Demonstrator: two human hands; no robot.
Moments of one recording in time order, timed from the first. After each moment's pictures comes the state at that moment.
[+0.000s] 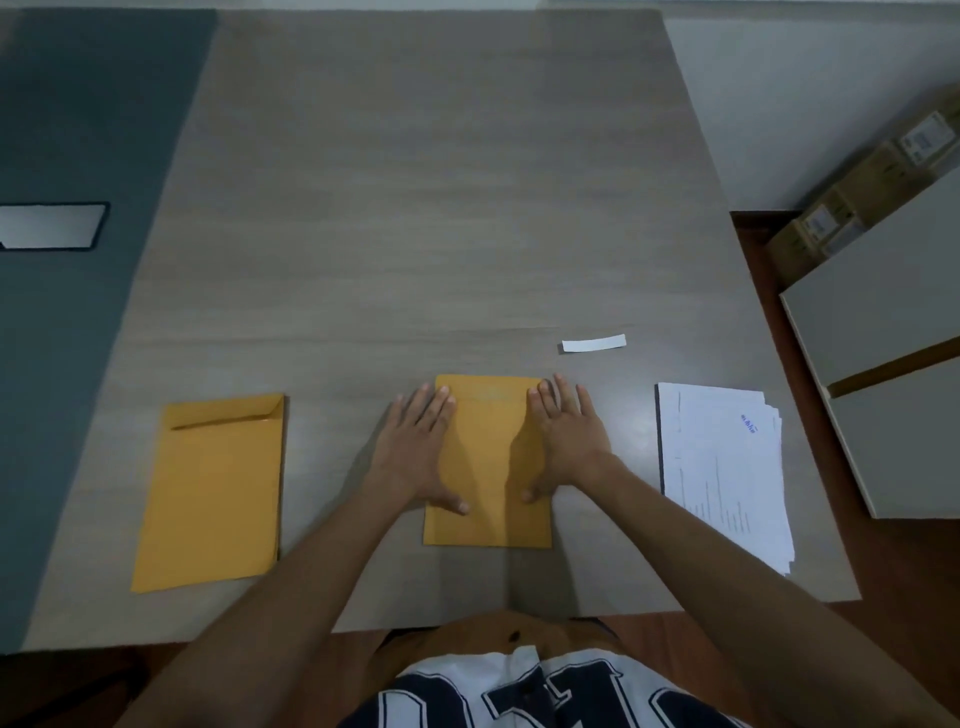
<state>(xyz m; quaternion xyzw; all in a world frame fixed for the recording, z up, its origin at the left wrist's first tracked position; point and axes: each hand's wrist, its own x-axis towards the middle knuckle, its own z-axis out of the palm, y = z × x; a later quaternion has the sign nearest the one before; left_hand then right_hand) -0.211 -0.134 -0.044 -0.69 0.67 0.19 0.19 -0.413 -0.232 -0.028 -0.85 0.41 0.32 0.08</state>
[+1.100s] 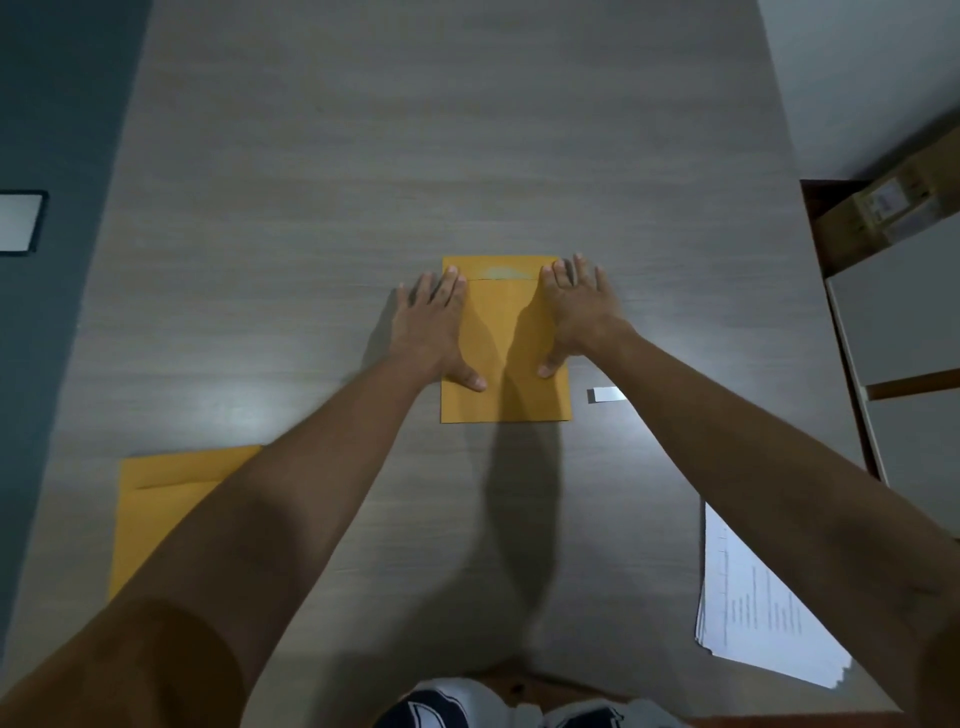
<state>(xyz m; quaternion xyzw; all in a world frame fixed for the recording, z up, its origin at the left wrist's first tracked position) -0.139 -0.343 -0.039 -0.75 0.61 0.20 0.16 -0.310 -0.446 -0.029 -0.84 0.44 0.31 0.10</state>
